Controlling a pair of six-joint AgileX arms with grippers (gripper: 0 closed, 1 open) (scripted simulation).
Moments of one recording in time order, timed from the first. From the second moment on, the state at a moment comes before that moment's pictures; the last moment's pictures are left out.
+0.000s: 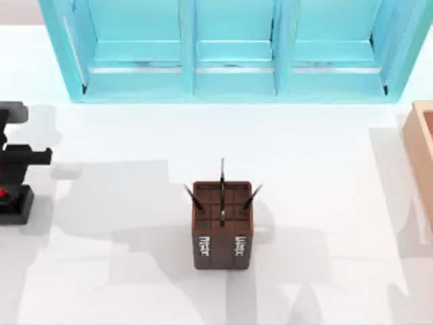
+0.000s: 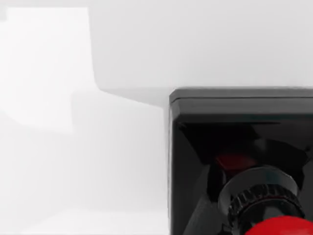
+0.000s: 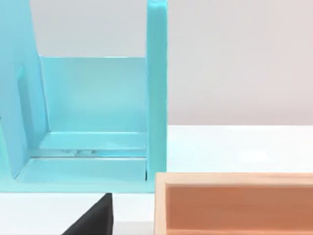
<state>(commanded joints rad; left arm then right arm) 0.07 1.90 1.25 -0.92 0.00 0.09 0.00 0.00 0.00 0.00 0.00 0.00</state>
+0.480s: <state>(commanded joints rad) 0.05 1.90 1.26 -0.93 0.00 0.08 0.00 0.00 0.00 0.00 0.00 0.00</state>
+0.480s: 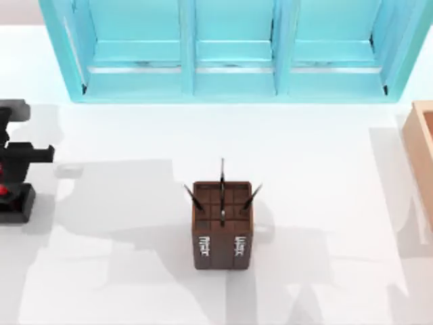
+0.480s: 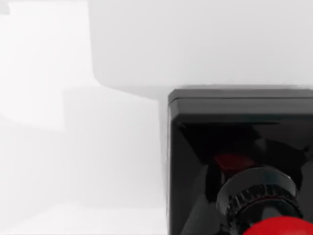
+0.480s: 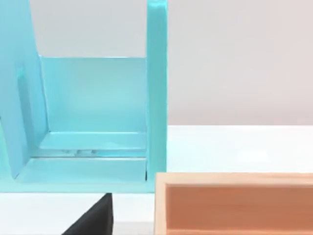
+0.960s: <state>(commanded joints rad) -0.23 1.91 1.66 -1.34 0.00 -0.20 0.00 0.00 0.00 0.00 0.00 0.00</state>
